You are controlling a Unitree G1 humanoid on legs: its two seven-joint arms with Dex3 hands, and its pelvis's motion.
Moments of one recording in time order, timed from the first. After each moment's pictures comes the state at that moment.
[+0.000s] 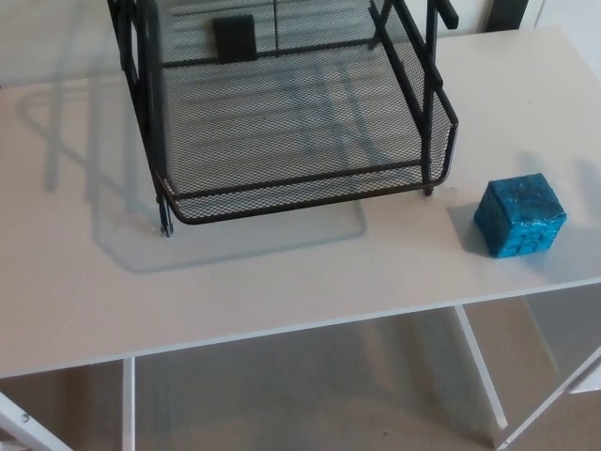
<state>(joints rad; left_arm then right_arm) 0.35 0.61 0.22 0.71 -0.02 0.25 -0.27 -0.61 -0.90 -0.17 0.54 -0.04 -0.09 0.30</state>
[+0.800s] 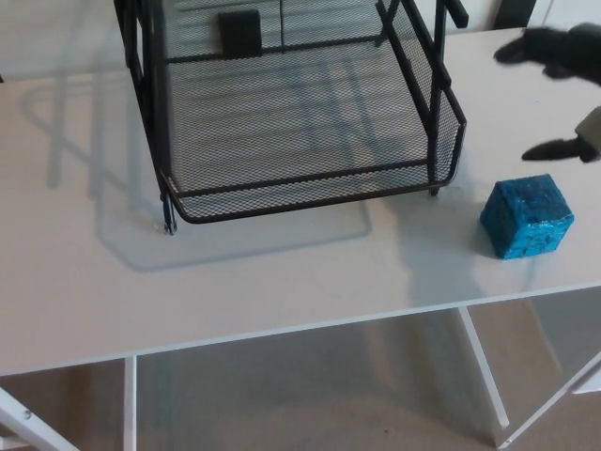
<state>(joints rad) 0.34 0.61 0.19 0.70 -0.01 0.24 -0.28 -0.95 -0.70 0.51 0.70 -0.36 0.04 0.49</state>
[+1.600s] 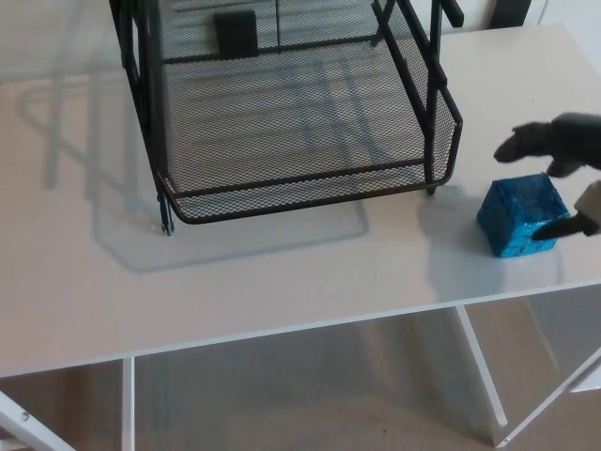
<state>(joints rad) 0.30 0.64 0.16 0.71 0.00 0.22 -0.28 -0.80 -0.70 0.52 0.64 -0.48 0.07 0.59</state>
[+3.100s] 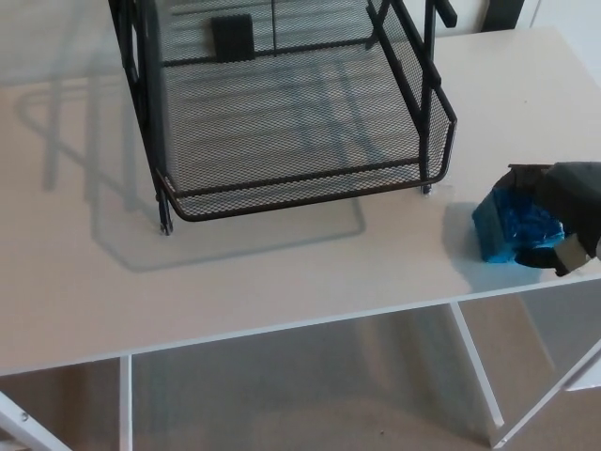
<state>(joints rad) 0.31 0.61 0.13 0.72 0.01 0.19 -0.26 -0.58 -0.64 0.49 0.68 -0.62 -0.07 -0.05</state>
